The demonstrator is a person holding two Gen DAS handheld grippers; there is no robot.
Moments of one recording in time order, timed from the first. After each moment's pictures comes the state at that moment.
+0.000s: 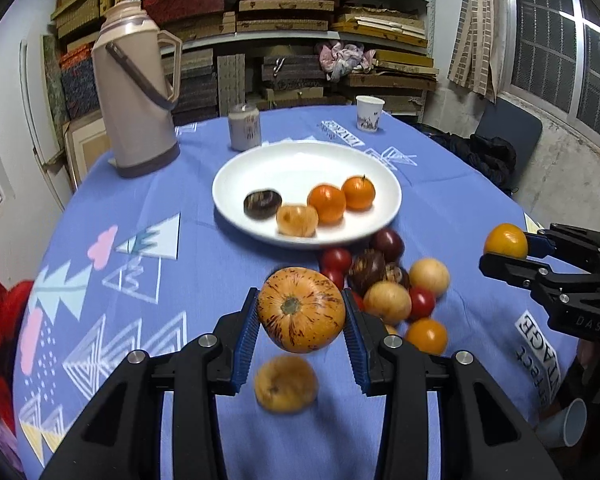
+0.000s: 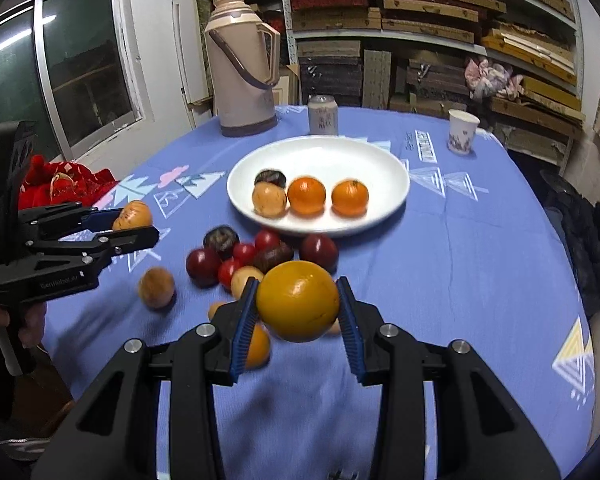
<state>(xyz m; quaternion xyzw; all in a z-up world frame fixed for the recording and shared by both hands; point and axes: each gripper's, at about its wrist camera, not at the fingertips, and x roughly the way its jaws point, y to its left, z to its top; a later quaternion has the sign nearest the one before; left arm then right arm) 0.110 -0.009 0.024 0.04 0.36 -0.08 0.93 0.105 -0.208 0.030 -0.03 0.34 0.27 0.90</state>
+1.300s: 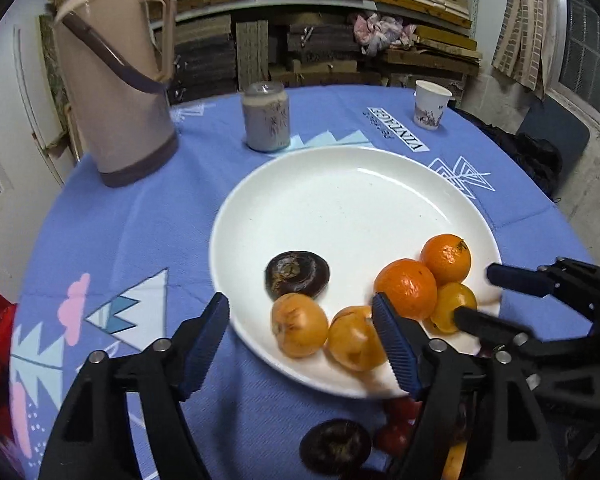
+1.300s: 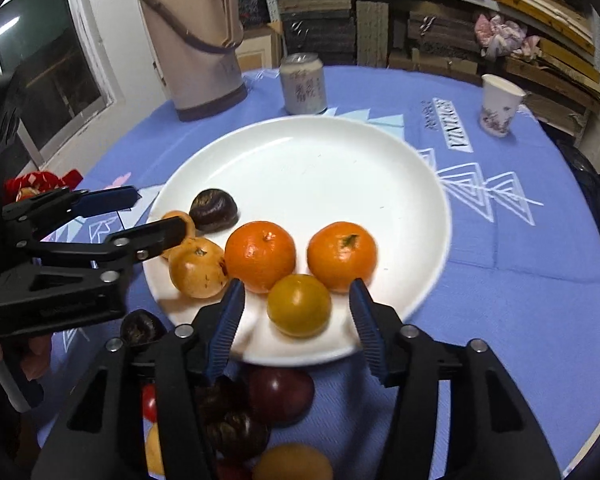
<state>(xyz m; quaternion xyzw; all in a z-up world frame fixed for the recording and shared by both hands) 0.262 0.003 0.007 0.03 0.41 -0.03 0.91 0.269 -0.160 -0.009 -0.02 0.42 0.25 0.87</state>
